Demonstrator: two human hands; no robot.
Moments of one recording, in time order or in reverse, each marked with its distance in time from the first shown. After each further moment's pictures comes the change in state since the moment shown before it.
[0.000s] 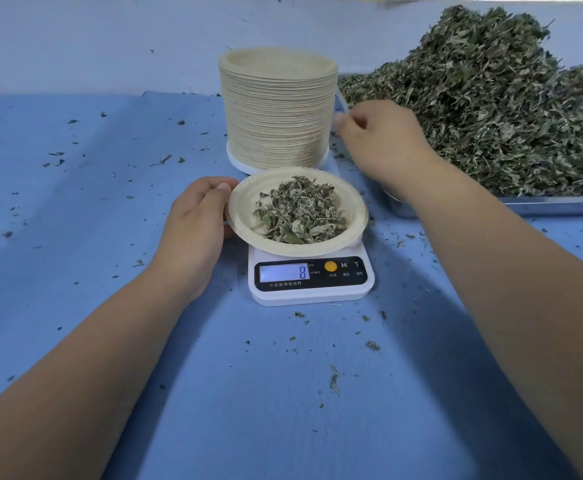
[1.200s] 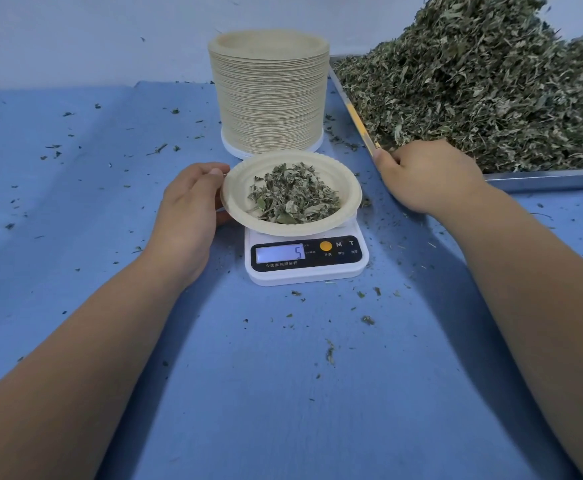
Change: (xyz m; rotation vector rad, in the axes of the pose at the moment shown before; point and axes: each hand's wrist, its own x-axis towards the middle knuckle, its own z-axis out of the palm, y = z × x) left_hand -0.012 0.012 0.003 0.004 -0.037 0.015; right_hand -0.057 0.055 -0.012 -0.409 -0.144 0.134
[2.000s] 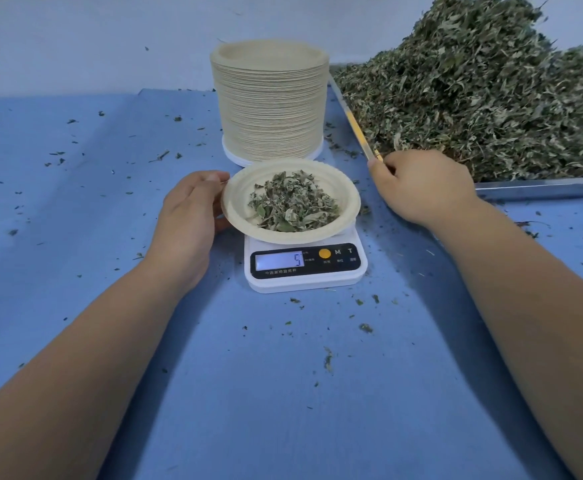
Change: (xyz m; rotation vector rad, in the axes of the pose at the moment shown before) left_hand 0.003 -0.003 -0.002 -0.006 0.030 -0.003; right_hand 0.001 0.000 0.011 0.017 0.103 -0.027
